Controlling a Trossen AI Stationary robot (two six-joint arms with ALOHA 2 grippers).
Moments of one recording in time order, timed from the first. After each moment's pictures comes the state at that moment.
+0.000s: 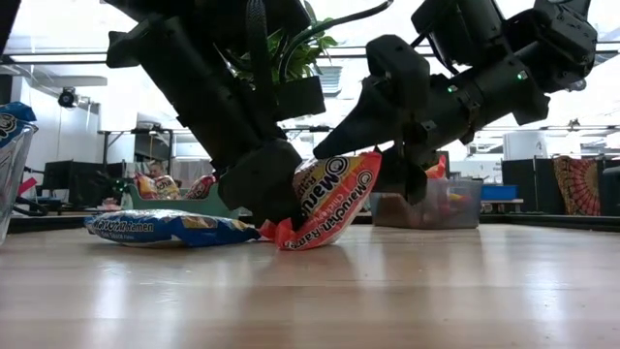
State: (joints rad) left arm -0.34 1.98 1.14 -0.21 -0.56 -0.36; right arm 0.22 1.80 0.68 0.71 0.20 0.65
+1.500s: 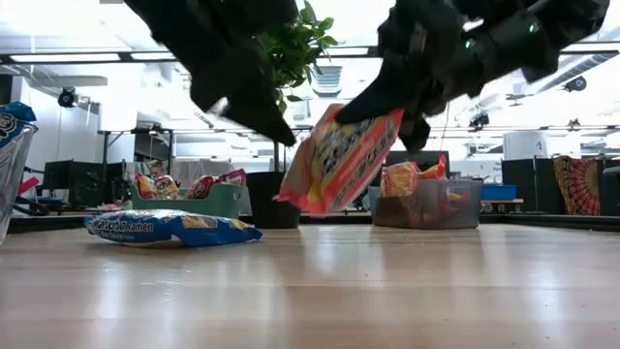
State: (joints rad) left arm -0.39 1.77 1.15 -0.35 -0.72 -0.24; right arm 0.22 1.58 0.68 0.52 0.19 0.43
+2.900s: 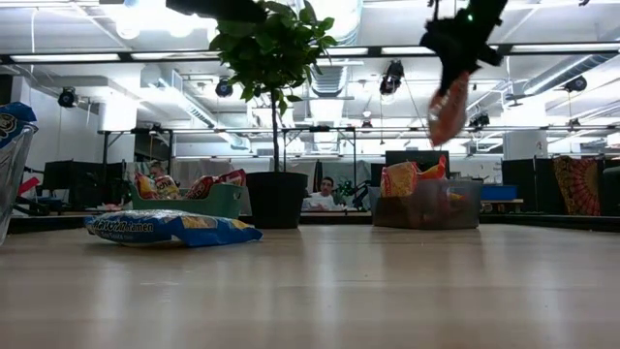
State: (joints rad) left arm -0.41 1.28 0.84 0.08 -0.76 0.20; right arm -0.56 1.20 1.29 -0.99 0.33 0.23
